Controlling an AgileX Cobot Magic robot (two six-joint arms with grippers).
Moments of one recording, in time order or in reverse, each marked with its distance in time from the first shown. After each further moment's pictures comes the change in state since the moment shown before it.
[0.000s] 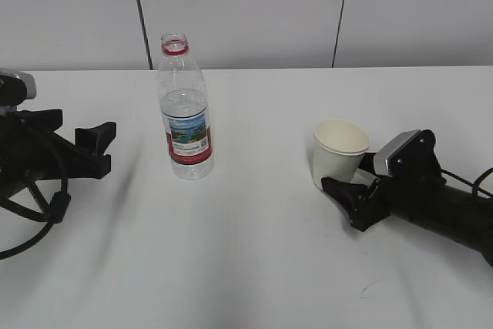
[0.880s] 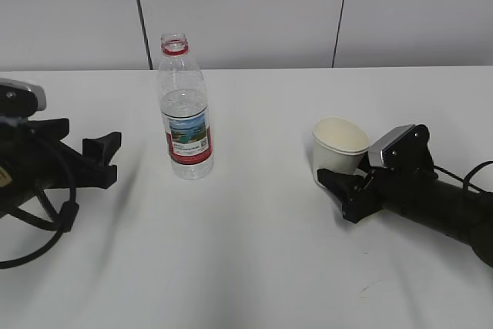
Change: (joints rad) left arm 0.000 0.066 0.000 0.007 -0.049 0.000; right arm 0.020 0.019 -0.042 0.009 0.000 0.063
